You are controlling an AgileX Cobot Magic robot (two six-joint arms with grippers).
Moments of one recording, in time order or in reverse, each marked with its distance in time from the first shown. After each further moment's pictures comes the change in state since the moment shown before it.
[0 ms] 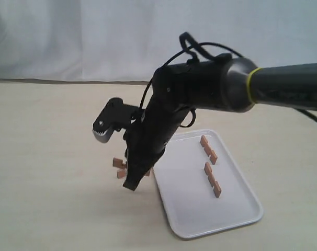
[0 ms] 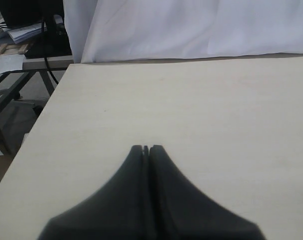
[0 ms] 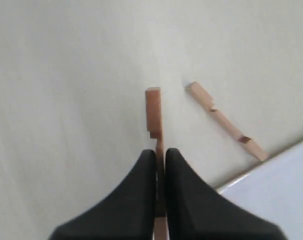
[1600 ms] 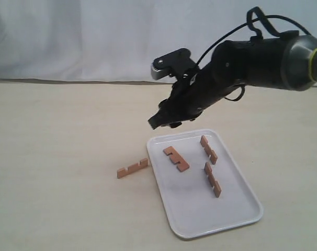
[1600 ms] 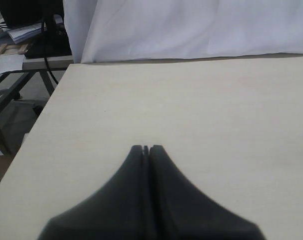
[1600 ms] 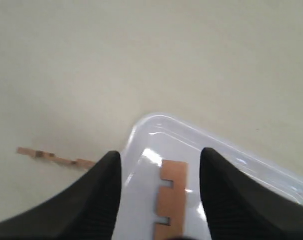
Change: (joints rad) left arm 0.000 0.000 0.000 0.000 0.000 0.000; right arm -0.202 -0.092 0.072 -0.042 -0.269 0.370
